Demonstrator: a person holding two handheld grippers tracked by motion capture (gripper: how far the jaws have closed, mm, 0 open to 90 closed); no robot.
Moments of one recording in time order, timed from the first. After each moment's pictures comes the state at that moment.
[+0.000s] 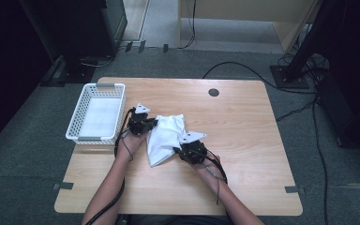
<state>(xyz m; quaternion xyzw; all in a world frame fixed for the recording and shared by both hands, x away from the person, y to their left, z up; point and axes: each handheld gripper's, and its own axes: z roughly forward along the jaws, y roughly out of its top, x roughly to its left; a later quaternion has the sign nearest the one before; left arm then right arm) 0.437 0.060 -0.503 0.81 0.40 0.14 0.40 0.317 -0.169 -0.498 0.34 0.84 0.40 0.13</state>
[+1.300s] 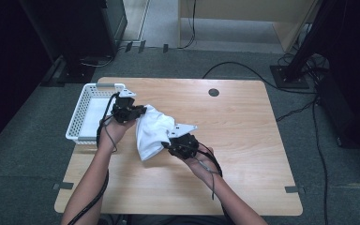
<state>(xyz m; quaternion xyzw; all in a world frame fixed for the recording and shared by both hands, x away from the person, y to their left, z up) 0.433 0.094 -0.415 0.81 0.41 0.15 0.39 0.313 -0.137 -0.439 0.29 0.85 0.42 0.14</state>
